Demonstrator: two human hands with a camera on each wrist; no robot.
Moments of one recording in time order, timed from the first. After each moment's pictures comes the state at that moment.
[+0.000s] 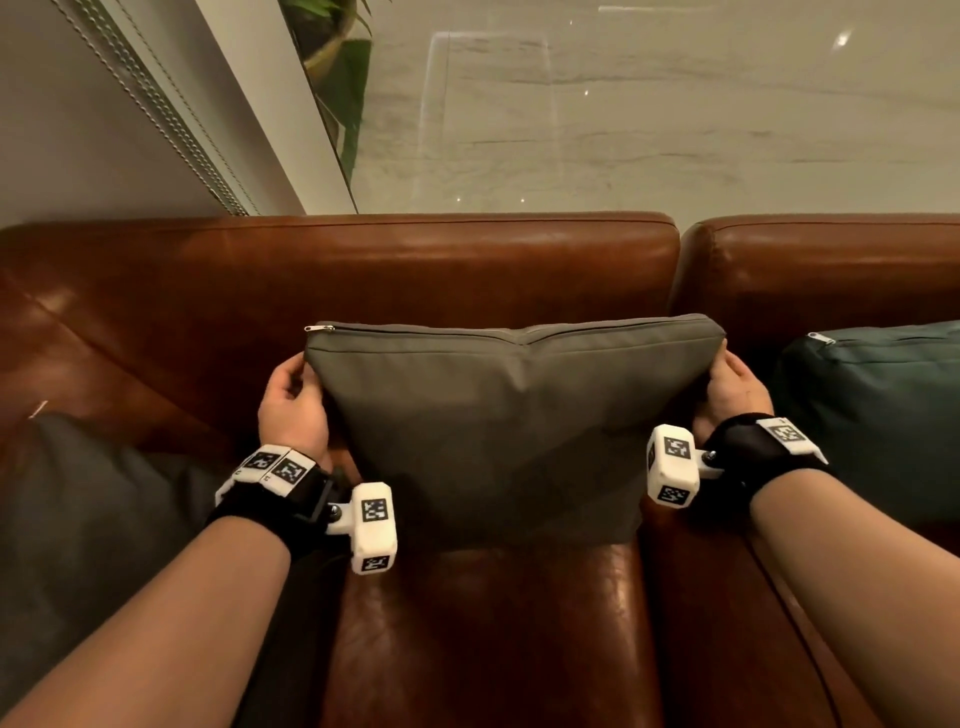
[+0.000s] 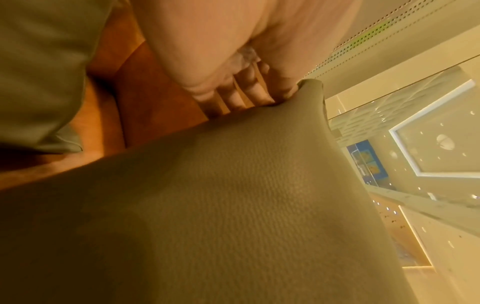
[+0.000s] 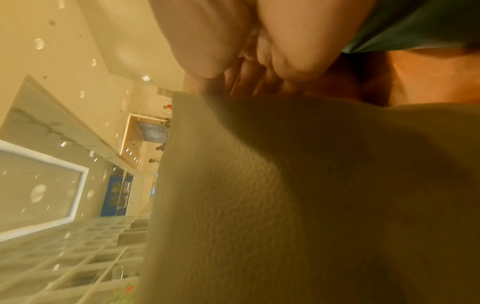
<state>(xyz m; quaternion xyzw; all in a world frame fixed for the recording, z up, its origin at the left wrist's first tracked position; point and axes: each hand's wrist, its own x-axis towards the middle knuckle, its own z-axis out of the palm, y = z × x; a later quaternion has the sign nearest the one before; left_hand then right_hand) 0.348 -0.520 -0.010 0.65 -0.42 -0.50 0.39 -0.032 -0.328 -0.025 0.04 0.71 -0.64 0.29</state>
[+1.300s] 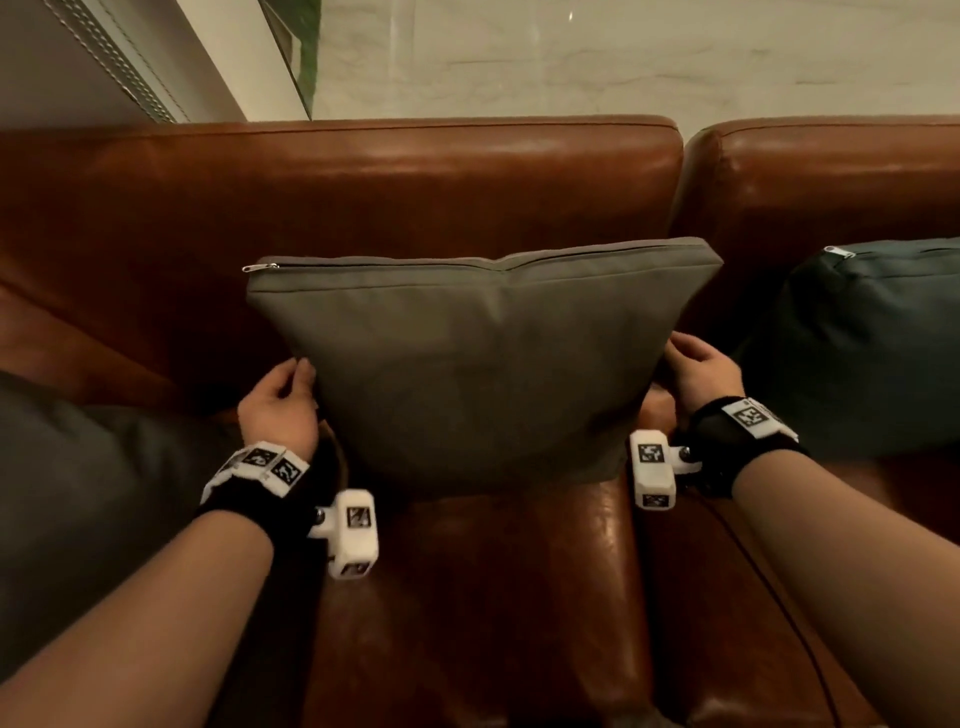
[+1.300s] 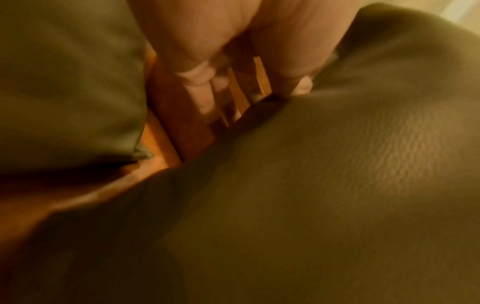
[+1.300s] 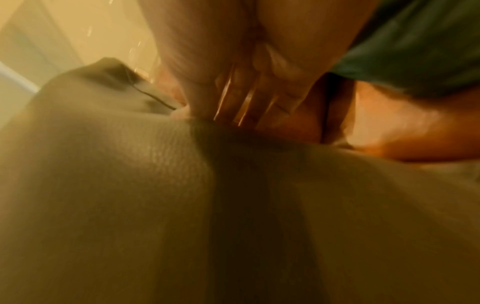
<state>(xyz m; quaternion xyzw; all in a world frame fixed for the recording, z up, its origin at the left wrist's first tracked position) 0.367 -0.477 -0.057 0.68 -0.47 -0.47 0.32 0.002 -0.289 -0.063 -0.06 0.78 -0.52 0.35</state>
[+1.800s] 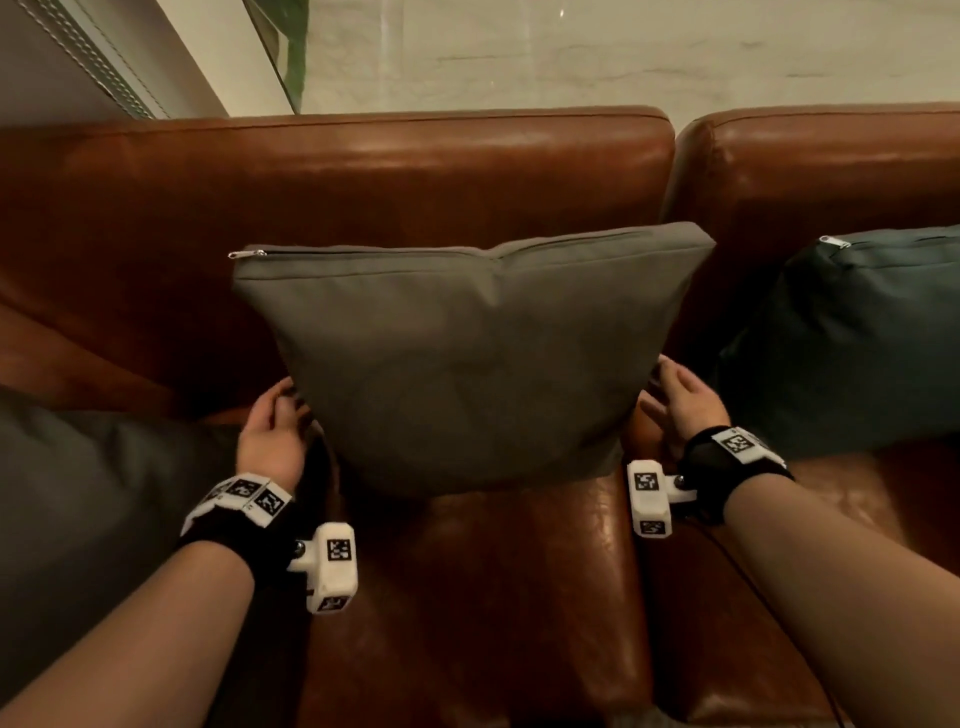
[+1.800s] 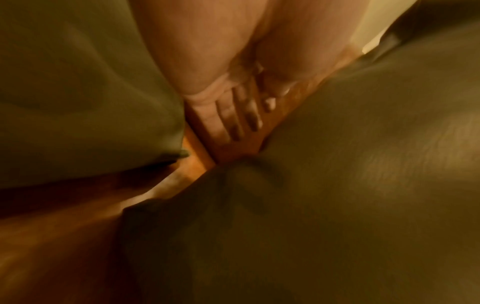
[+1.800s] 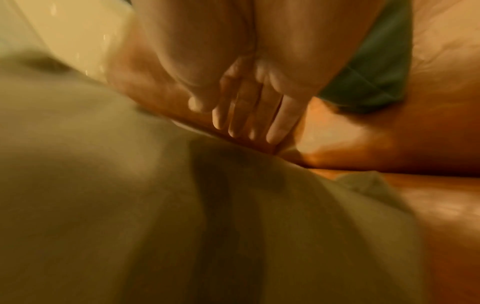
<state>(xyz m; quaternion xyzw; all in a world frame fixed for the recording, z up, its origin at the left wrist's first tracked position) 0.383 -0.464 -0.089 0.66 -0.39 -0.55 0.33 0.015 -0.271 -0.091 0.01 0.76 -0.53 0.38</state>
